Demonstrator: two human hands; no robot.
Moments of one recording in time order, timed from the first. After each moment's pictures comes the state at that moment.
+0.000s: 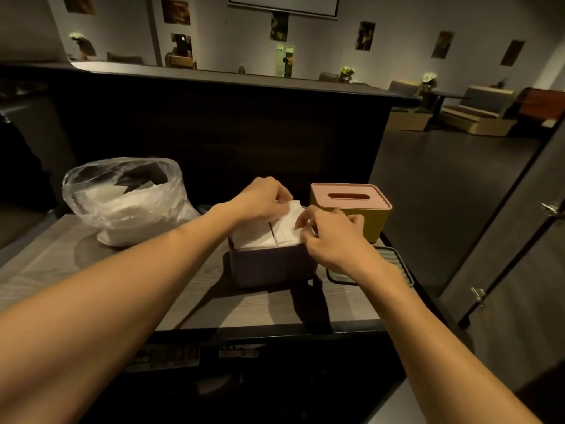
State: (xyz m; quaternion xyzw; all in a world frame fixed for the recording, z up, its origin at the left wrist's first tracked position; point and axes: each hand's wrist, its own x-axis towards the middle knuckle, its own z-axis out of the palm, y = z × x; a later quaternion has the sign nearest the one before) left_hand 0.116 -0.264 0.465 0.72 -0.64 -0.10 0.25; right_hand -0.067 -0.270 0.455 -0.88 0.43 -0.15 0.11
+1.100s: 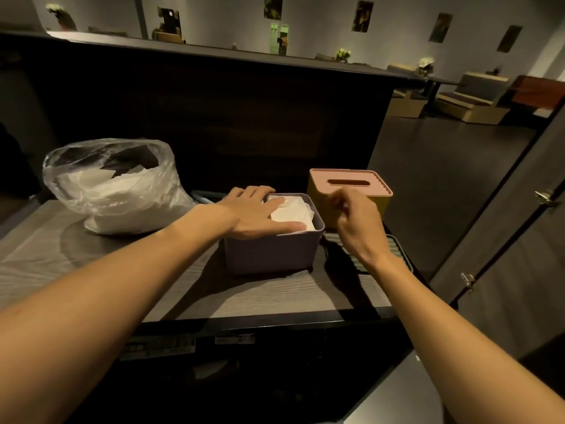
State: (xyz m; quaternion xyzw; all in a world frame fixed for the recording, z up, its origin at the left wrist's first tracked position) left_hand 0.125 -0.244 0.441 0.74 -0.67 -0.07 -0.04; right_hand -0.092 -0.330 0.409 -0.83 0.41 -0.36 0.15
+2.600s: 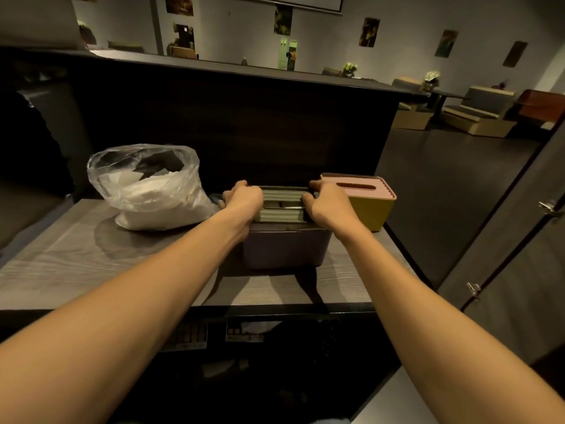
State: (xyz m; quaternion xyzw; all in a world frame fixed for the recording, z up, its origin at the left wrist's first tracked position) left_hand 0.144 -0.240 0.426 0.73 -0.23 -0.31 0.56; right_hand -0.024 -0.295 0.454 -0.80 0.47 -0.27 0.25
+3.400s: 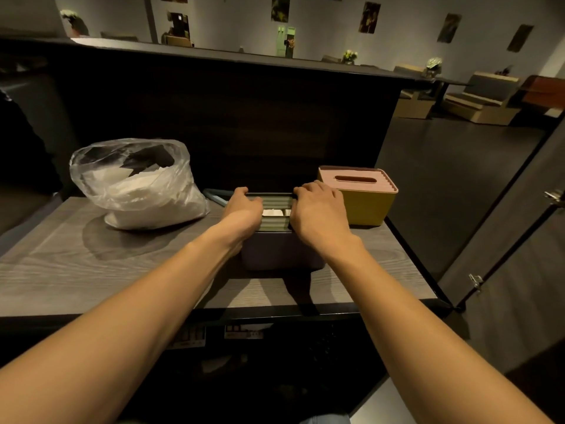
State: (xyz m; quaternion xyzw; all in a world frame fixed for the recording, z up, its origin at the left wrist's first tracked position) left_hand 0.111 -0.221 0.428 0.79 -0.31 -0.24 0.47; right_hand -0.016 -0.281 0.432 -0.88 0.44 -0.19 0.00
